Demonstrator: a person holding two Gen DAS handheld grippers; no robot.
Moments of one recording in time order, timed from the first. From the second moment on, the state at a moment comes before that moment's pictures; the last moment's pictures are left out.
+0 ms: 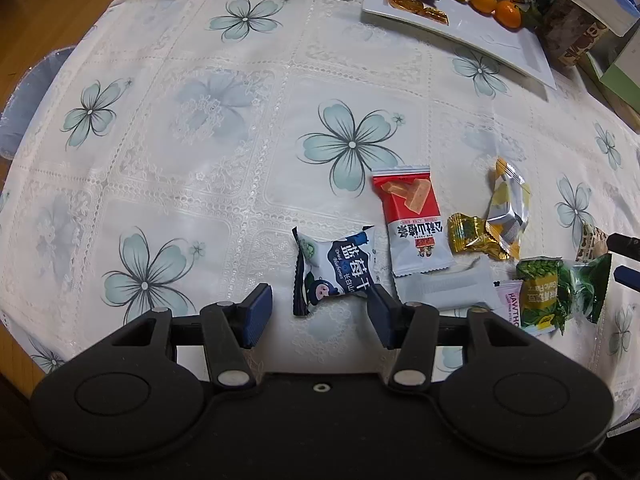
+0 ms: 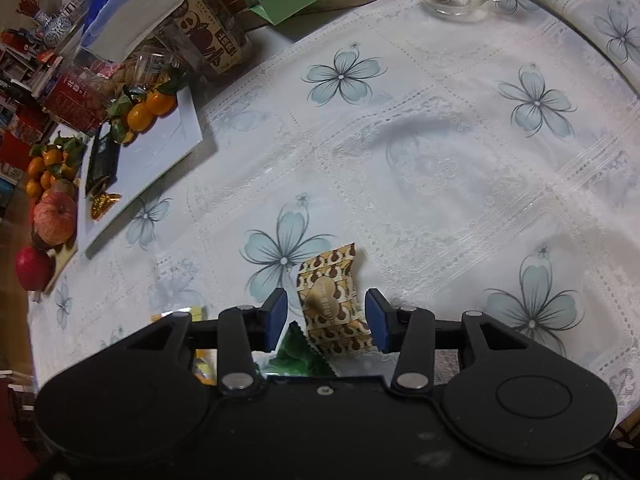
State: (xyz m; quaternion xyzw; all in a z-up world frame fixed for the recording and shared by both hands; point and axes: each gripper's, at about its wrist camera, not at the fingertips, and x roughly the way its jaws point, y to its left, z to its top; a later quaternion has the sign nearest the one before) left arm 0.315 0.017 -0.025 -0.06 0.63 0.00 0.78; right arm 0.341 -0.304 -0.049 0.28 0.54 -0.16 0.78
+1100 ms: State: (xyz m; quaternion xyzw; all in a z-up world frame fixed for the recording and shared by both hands) left arm 0.333 -0.008 -0.050 -0.04 0.63 0.03 0.78; right arm 0.339 -0.301 -0.020 0.28 0.50 -0.13 0.81
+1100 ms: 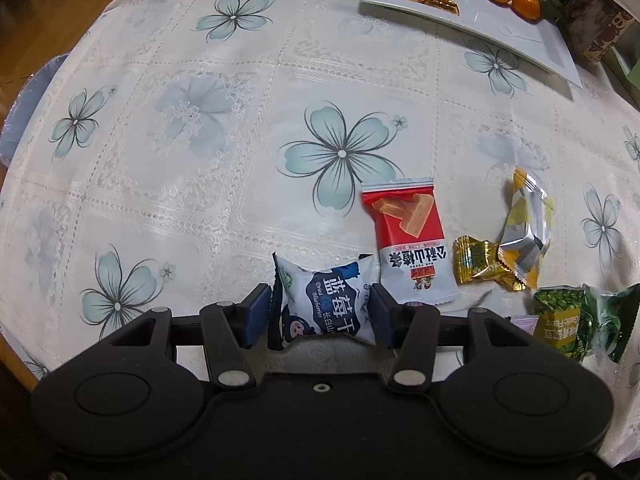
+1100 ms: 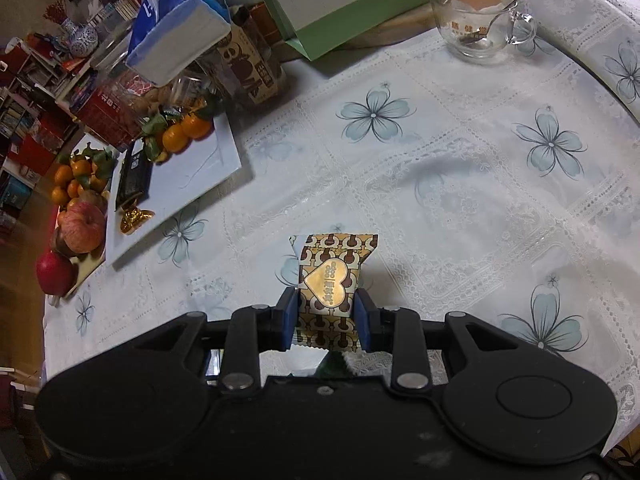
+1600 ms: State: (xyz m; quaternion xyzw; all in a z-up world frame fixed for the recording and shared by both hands) left arm 0.321 0.002 -0.020 -0.06 0.59 0.02 0.80; right arm 0.306 -0.286 0.009 0.21 0.47 -0.08 0.86
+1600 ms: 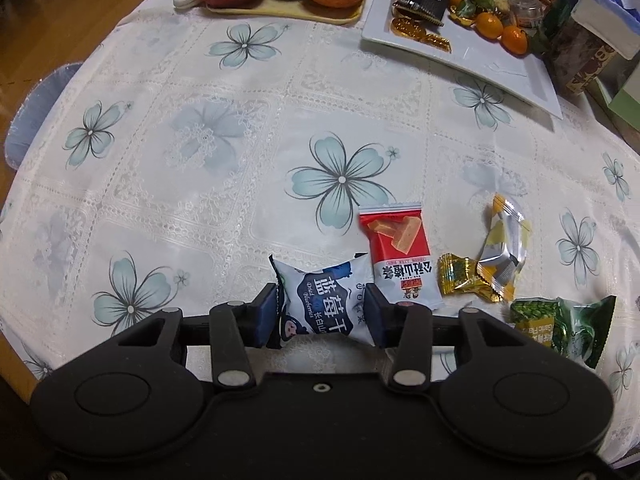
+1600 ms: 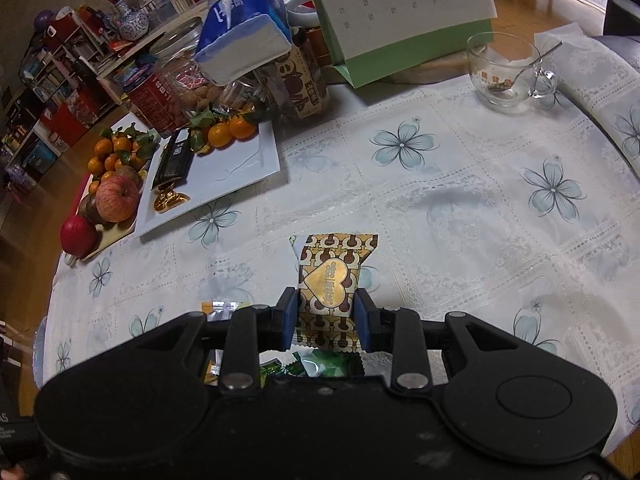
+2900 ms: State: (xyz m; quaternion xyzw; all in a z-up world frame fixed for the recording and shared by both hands) left arm 0.031 0.004 0.012 0.00 0.50 -0.03 0.86; right arm -0.043 -0.175 0.007 0.14 0.37 -0.01 0.92
